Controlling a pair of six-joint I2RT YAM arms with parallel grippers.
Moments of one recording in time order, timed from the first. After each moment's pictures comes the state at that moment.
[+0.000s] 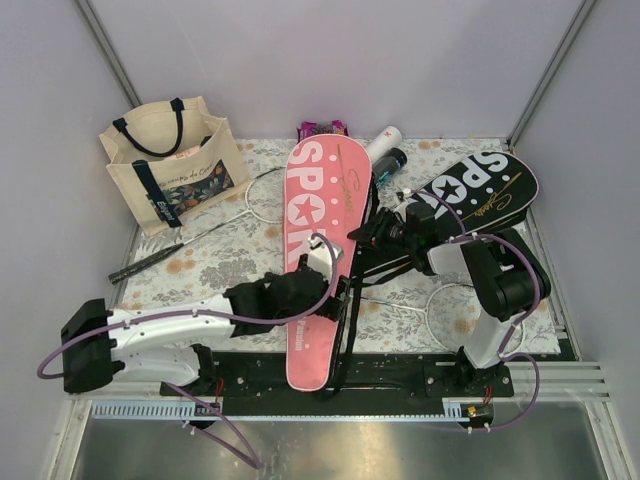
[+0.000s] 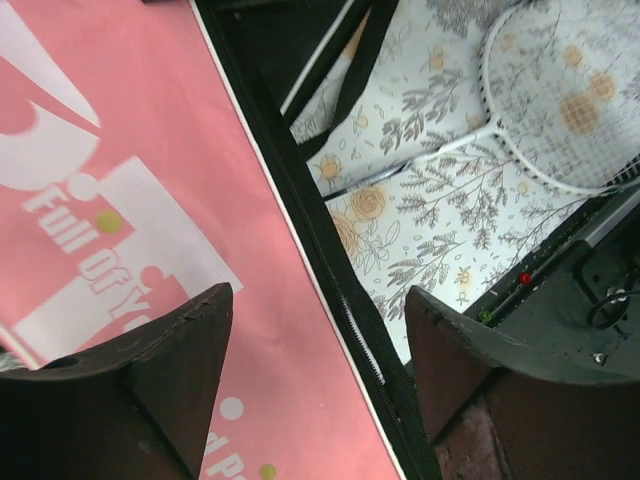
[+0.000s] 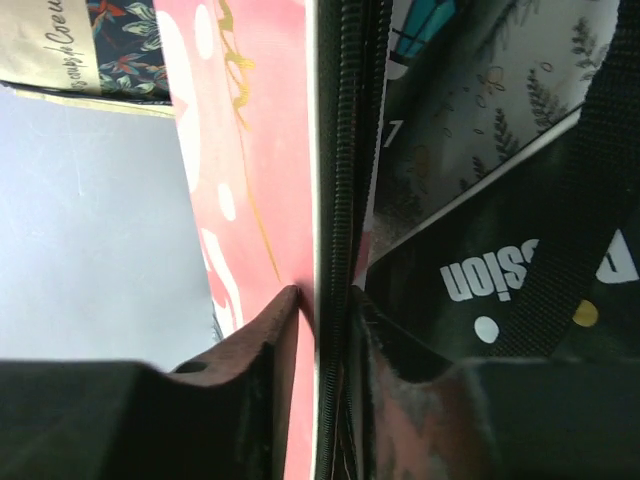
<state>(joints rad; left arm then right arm) -1.20 1.19 0.75 -0.16 -0.33 -0.49 0.35 1.78 0.70 0.67 -0.55 1.02</state>
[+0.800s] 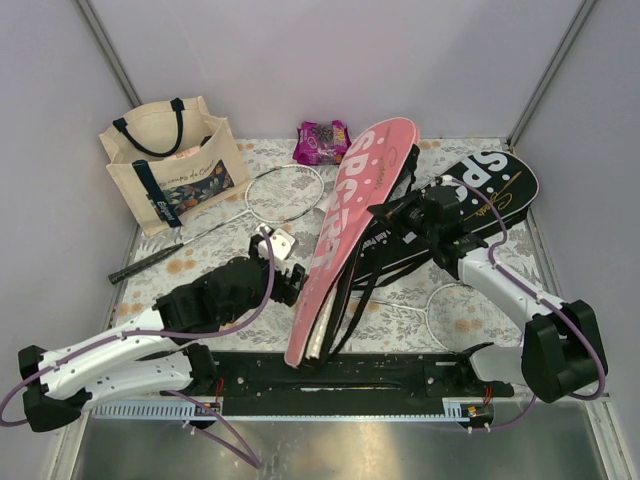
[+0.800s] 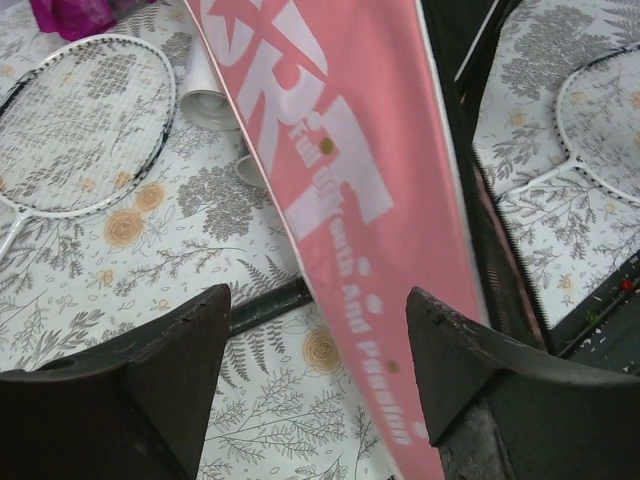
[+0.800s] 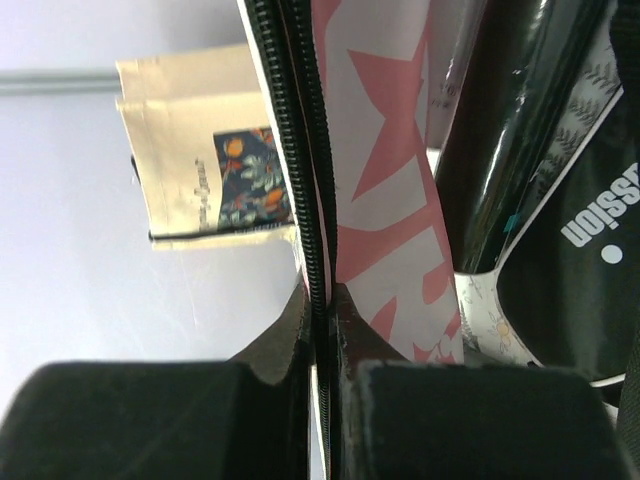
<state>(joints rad) -1.09 0.78 0.78 -0.41 -0.41 -0.16 0.37 1.29 0.79 0.15 -0.24 1.29</state>
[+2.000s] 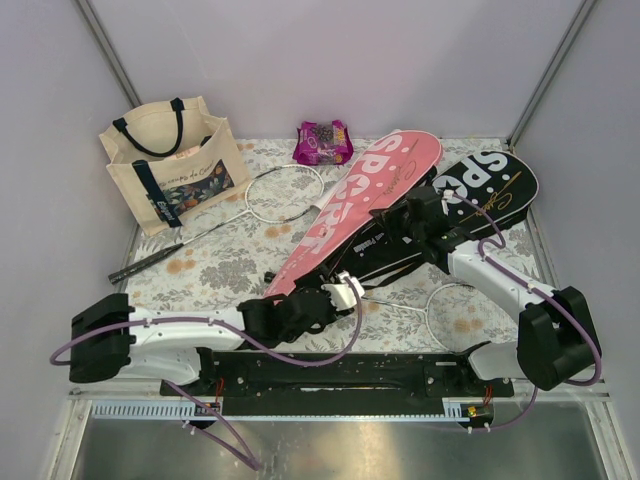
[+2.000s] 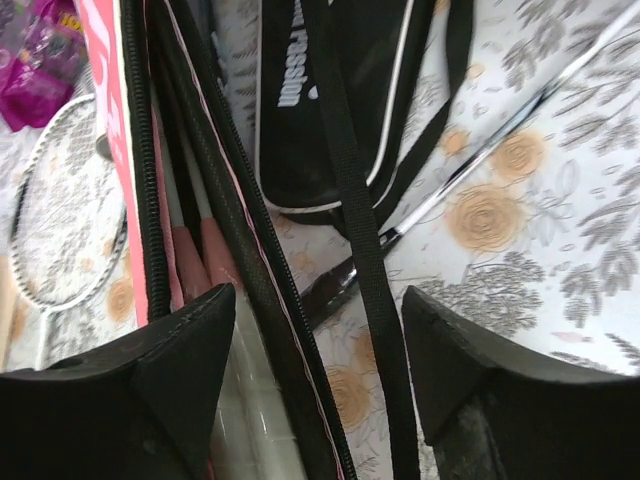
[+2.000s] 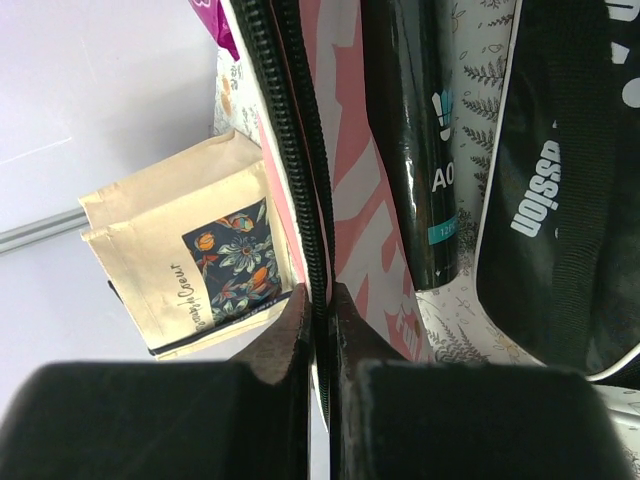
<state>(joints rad) -1.29 1.19 0.63 0.03 -0.53 0.18 0.46 1.35 0.87 -0.06 0.06 1.53</state>
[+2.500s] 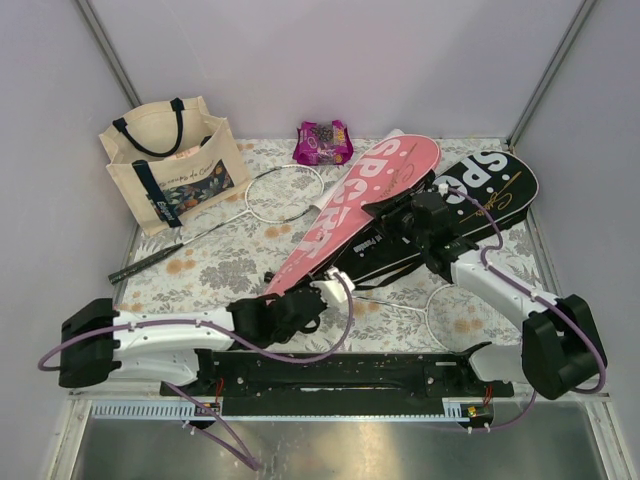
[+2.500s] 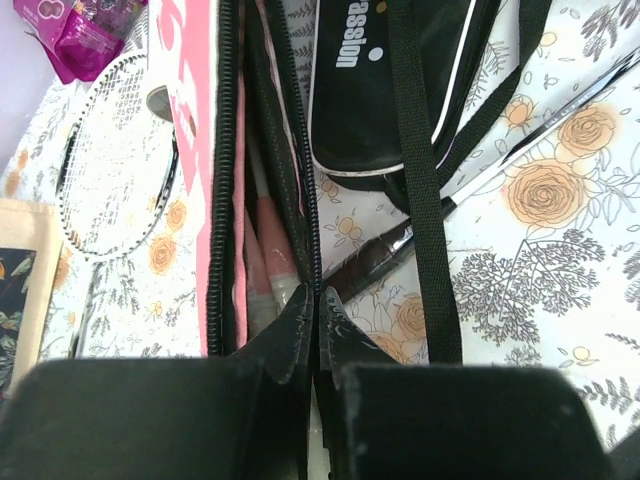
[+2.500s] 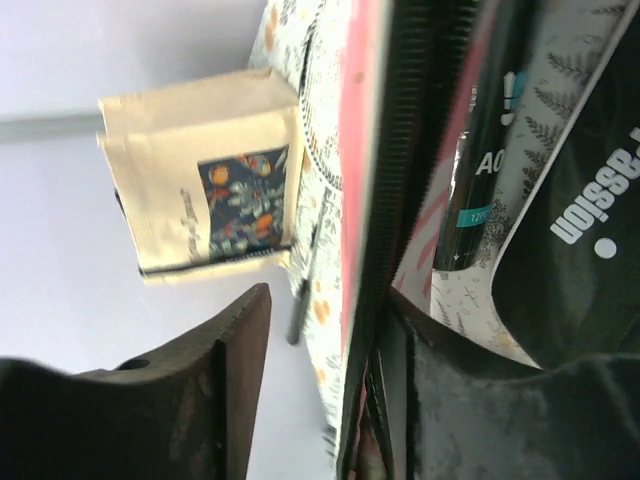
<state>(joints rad) -1.30 1.18 0.63 -0.04 -0.67 0.17 0.46 1.31 0.79 0.11 -0.03 1.42</state>
